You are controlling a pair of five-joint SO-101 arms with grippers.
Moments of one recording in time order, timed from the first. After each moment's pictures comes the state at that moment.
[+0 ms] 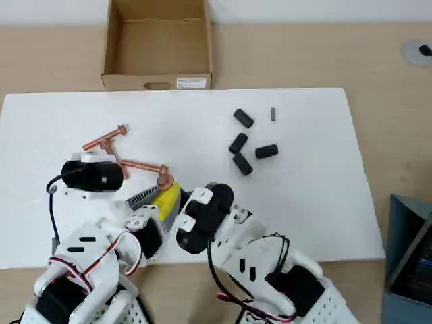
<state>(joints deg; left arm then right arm) 32.2 -104.3 68.1 62.9 24.0 -50.2 -103.5 81.3 55.8 1.6</state>
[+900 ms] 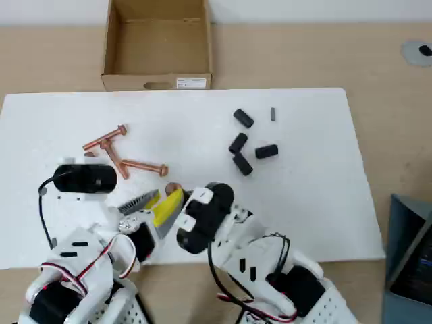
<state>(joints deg) 28.2 -104.3 65.2 73.8 24.0 -50.1 -103.5 81.4 55.8 1.9</state>
